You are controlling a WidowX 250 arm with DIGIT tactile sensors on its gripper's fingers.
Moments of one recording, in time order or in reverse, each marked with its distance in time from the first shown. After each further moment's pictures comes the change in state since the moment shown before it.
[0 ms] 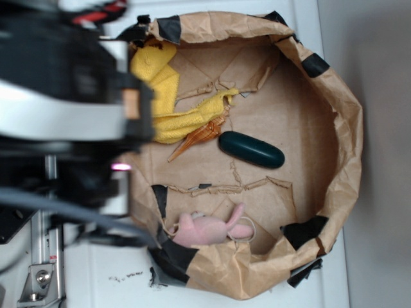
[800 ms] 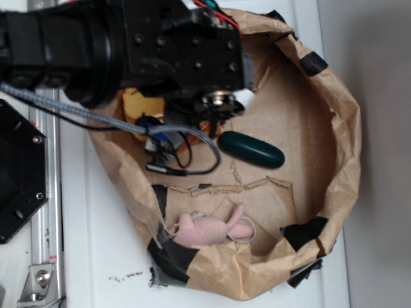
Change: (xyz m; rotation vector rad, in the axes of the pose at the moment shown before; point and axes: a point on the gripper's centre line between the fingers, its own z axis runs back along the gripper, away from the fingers) arm -0.020 0.050 -0.143 -0.012 0.381 -0.158
